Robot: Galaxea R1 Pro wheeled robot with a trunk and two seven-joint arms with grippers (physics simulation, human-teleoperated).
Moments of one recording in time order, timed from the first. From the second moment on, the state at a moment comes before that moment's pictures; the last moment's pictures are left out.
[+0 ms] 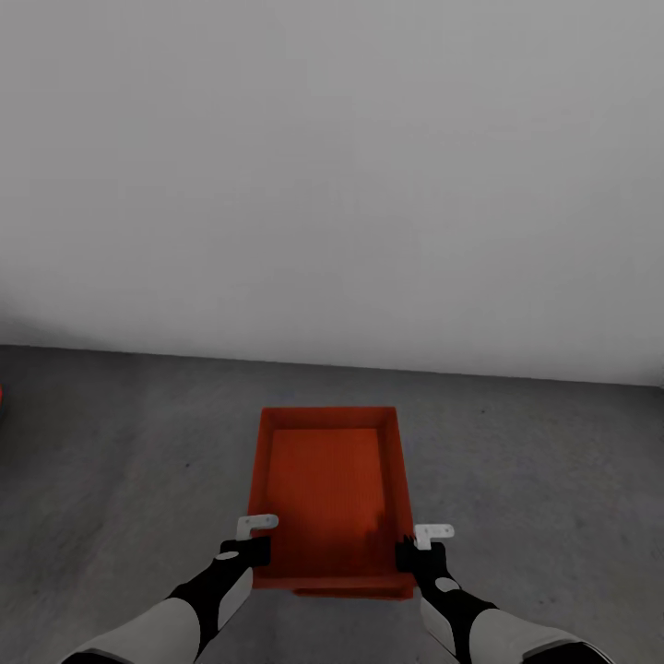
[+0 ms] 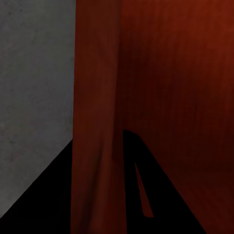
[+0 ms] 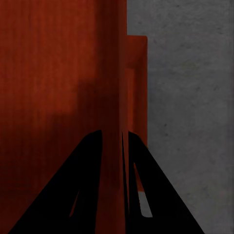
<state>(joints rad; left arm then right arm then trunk) -0.67 -0.10 -0.19 -0.20 0.24 0.02 0.19 -0.69 0.10 0.19 -0.01 -0.15 -0.35 -0.10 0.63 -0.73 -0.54</state>
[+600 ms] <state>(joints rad) -0.67 -0.10 -0.19 -0.20 0.24 0.02 0.19 -0.69 0.10 0.19 -0.01 -0.15 -0.35 -0.10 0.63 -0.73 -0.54</state>
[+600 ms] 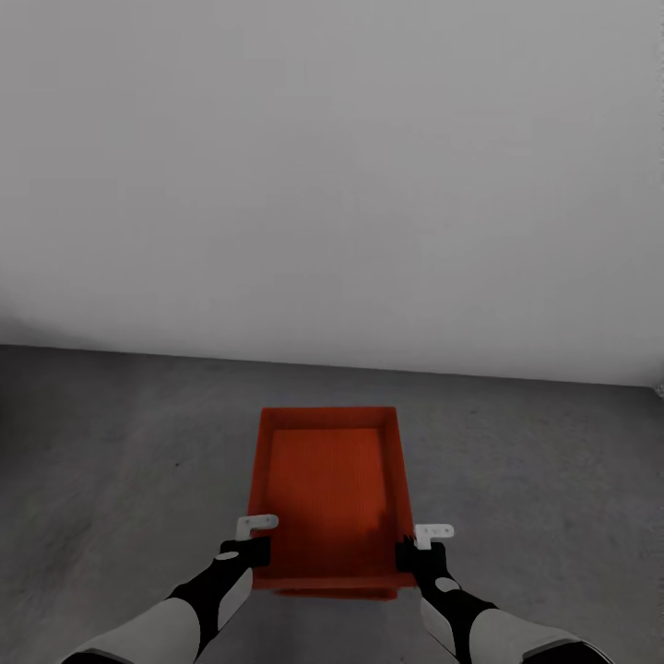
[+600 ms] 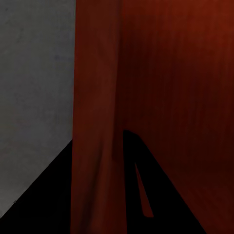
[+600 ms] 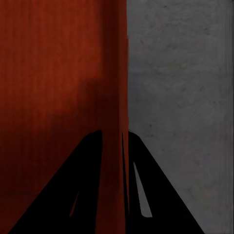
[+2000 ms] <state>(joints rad) -0.67 -0.10 -0.19 -0.20 0.24 0.02 0.20 -0.69 0.10 0.19 -0.01 -0.15 -0.35 -0.10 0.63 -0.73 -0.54</state>
